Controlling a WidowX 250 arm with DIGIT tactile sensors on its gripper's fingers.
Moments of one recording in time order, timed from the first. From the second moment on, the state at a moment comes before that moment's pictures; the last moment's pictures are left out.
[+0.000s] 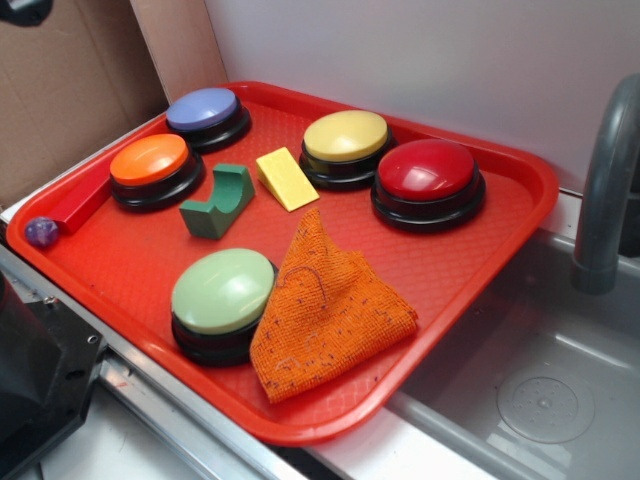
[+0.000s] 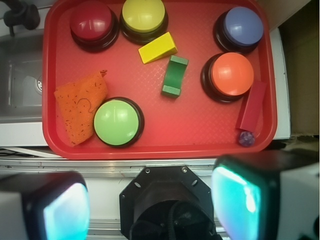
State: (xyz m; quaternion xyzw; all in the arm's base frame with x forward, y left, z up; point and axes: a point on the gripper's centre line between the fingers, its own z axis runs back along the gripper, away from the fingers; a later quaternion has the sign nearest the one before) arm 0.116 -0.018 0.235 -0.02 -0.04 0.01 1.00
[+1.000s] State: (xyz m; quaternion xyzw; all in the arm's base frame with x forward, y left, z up) arm 0.133 0.005 0.196 0.00 -0.06 0.12 0.99
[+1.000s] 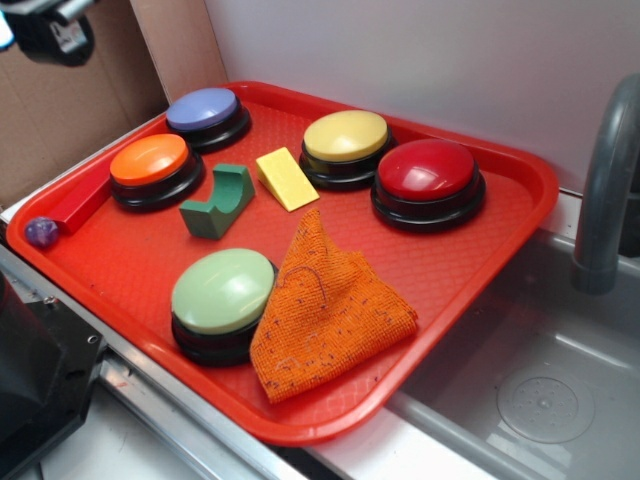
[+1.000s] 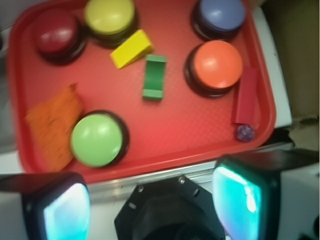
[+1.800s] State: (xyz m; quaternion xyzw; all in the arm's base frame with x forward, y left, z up) arm 0.181 0.035 0.095 0.00 -0.04 0.28 0.96
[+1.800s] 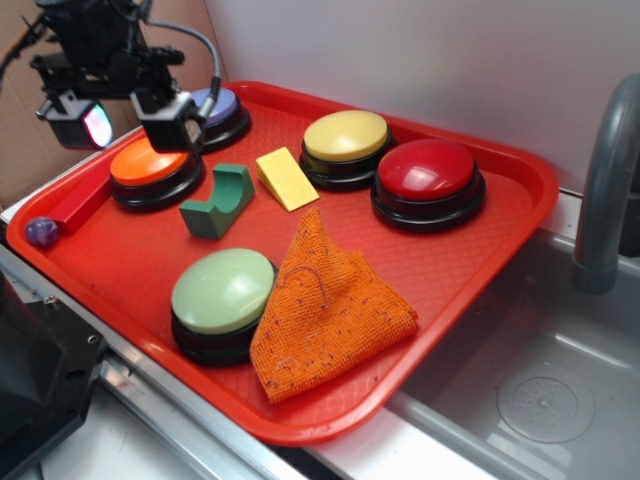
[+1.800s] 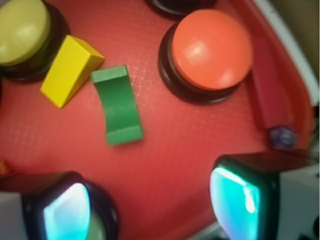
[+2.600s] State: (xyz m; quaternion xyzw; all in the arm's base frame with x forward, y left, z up) arm 0.210 0.031 0.032 -0.04 -0.05 0.25 0.96
